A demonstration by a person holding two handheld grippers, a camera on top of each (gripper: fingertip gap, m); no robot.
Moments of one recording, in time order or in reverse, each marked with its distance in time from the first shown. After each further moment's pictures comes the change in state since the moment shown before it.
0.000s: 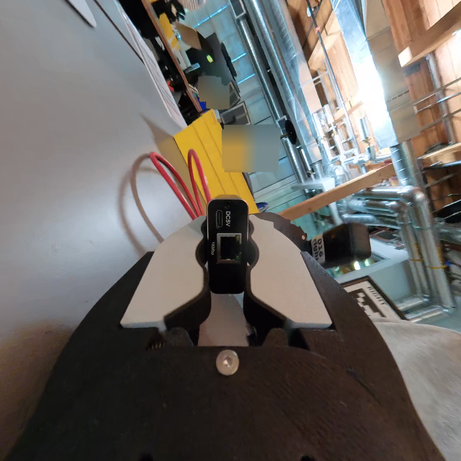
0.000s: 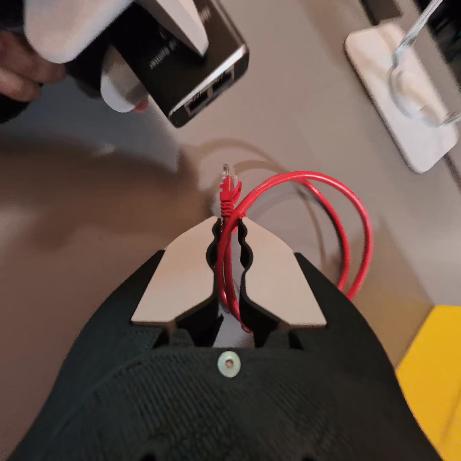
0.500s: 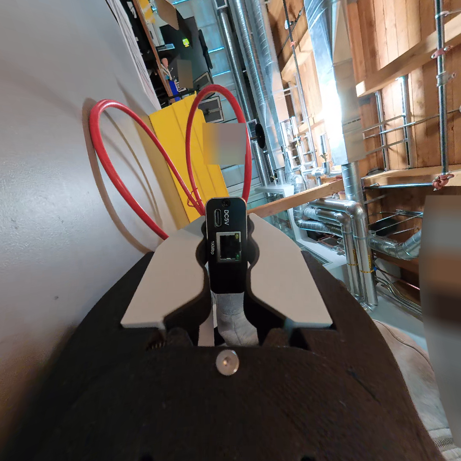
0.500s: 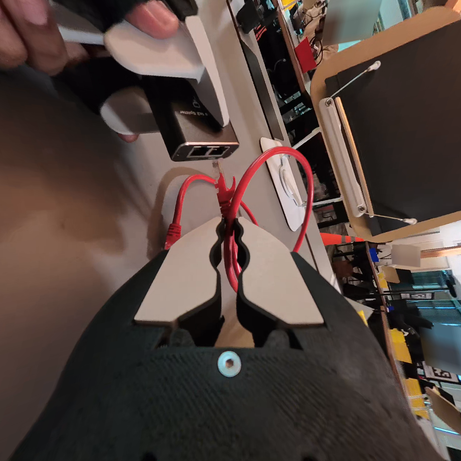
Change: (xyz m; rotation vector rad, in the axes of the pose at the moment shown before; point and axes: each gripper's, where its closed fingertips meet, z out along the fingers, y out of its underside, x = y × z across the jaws) left arm 0.005 0.009 0.005 -0.017 0.118 -0.181; right arm 0.011 -0.027 -0.028 0.179 0.335 -0.375
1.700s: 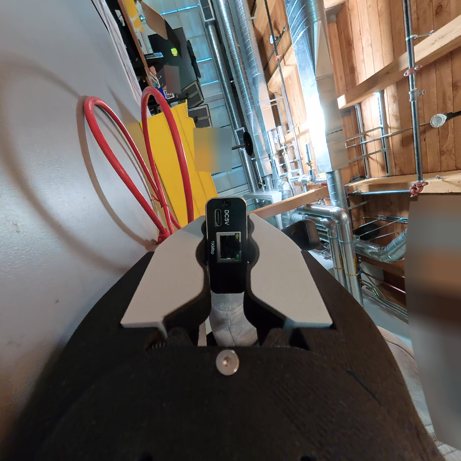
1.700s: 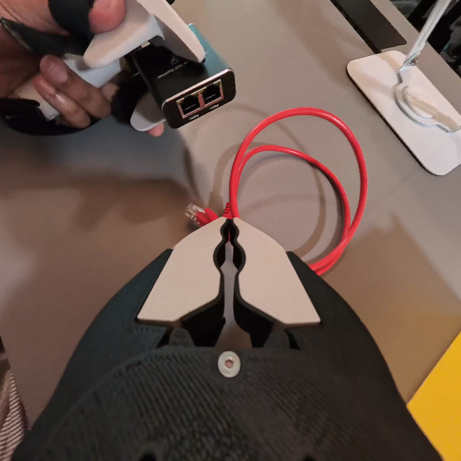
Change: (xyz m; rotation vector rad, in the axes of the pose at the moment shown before) left arm 0.005 -0.005 -0.002 0.031 0.052 -0.023; right arm -0.020 0.024 -0.008 -0.041 -0.433 0.496
